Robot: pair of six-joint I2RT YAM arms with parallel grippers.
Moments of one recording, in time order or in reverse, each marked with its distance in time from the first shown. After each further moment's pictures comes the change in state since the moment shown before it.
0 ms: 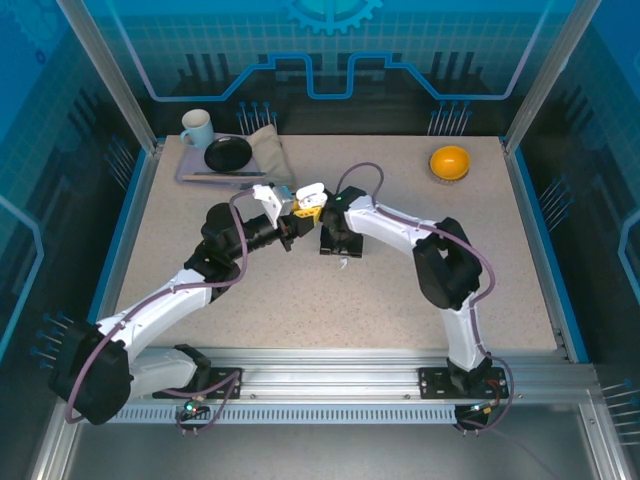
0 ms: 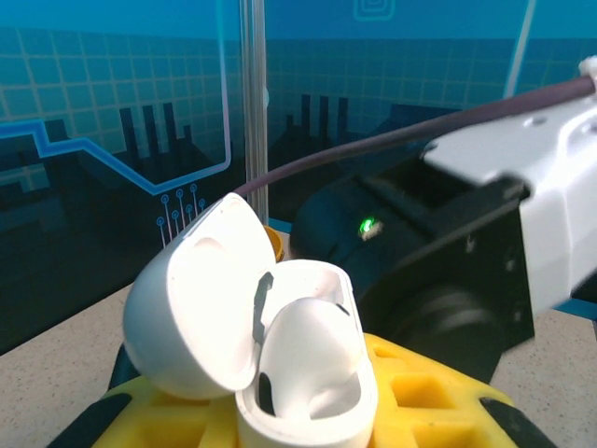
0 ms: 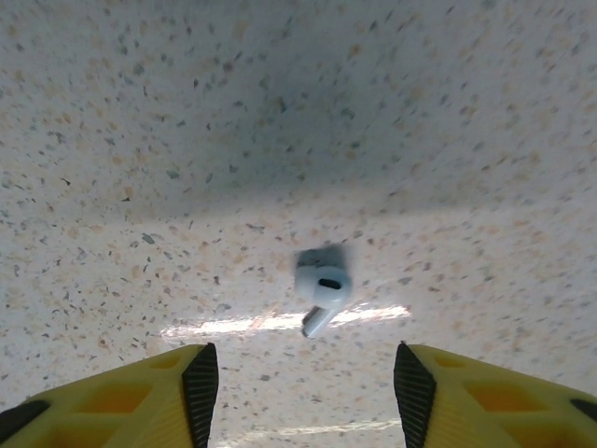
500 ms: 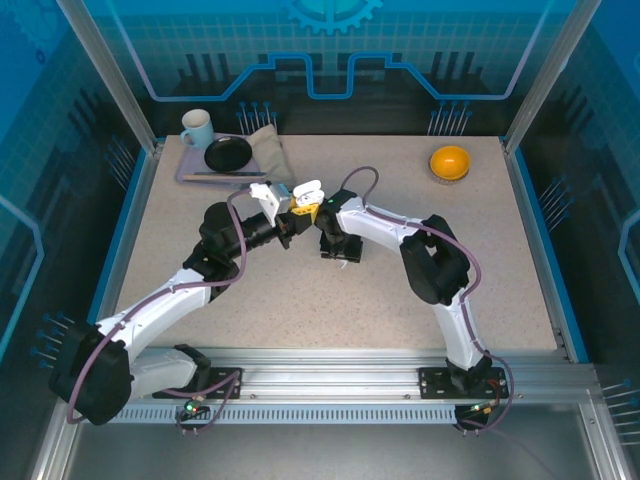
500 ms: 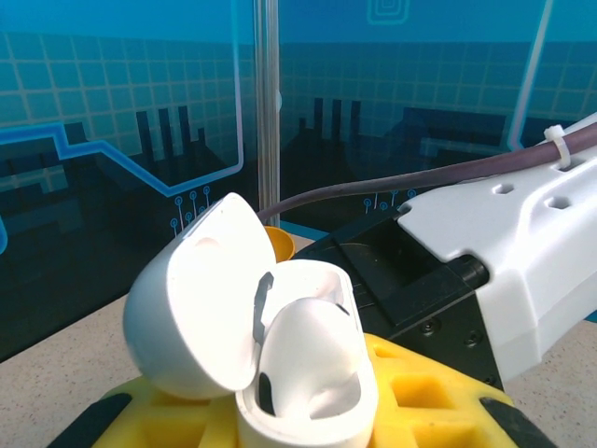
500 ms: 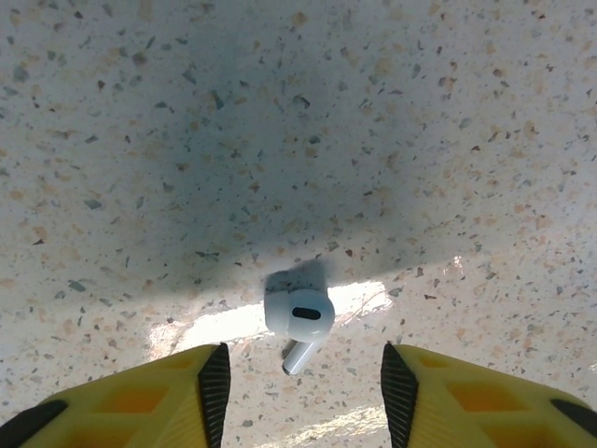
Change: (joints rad) left arm 0.014 -0.001 -0.001 0.006 -0.002 0.000; right arm -0.002 0.074 0.033 -0.049 0.034 0.100
